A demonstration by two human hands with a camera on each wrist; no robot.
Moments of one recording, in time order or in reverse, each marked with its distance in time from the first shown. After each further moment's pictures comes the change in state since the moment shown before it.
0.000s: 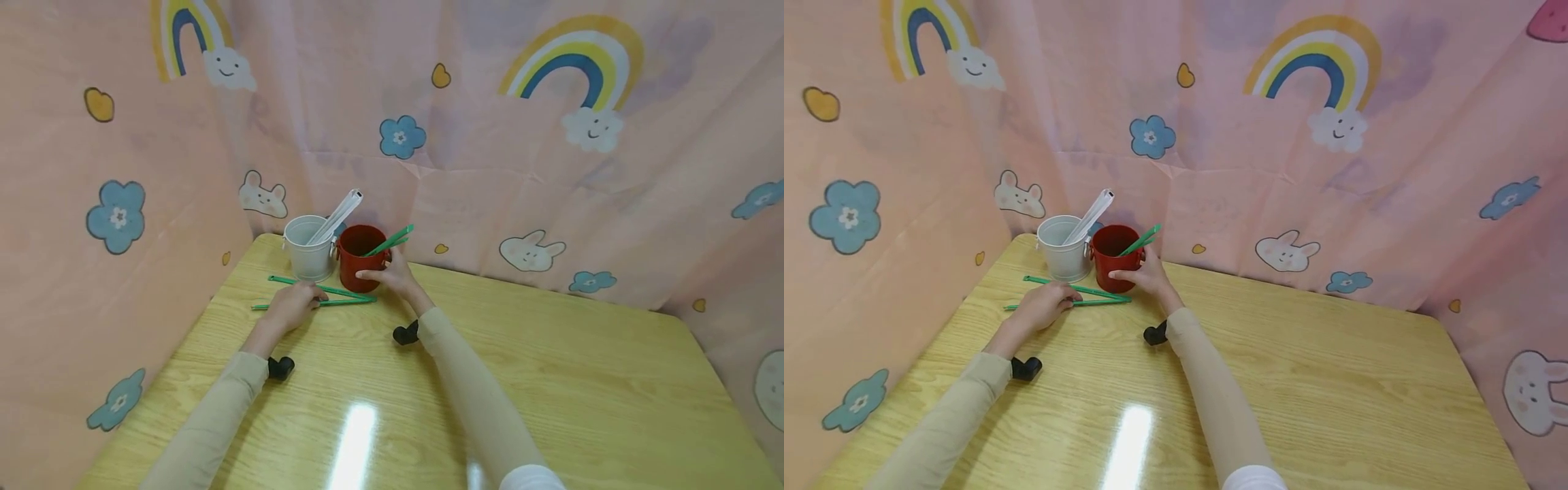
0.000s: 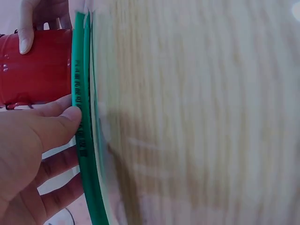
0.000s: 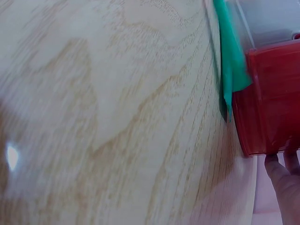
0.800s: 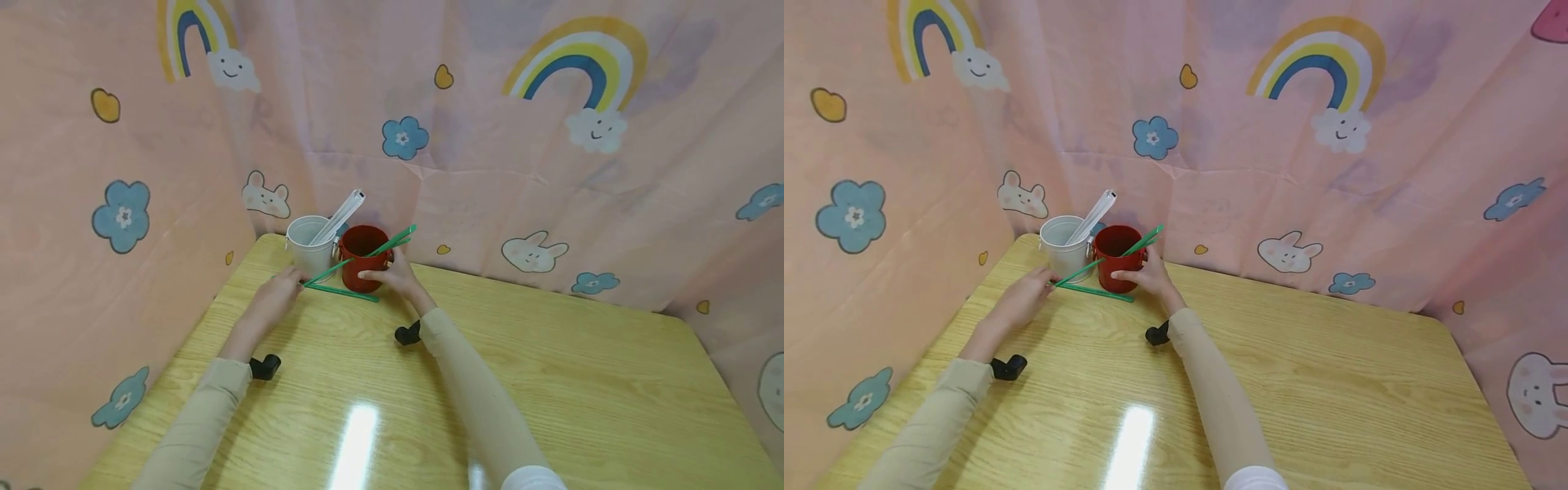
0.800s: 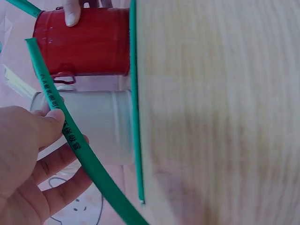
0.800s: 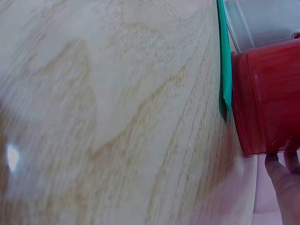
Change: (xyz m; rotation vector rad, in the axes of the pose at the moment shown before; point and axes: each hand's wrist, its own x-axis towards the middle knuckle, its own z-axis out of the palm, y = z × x) left_hand -0.019 -0.006 -0.029 -0.065 0.177 -0.035; right_hand 0.013 0.035 0.001 -0.063 0.043 -0.015
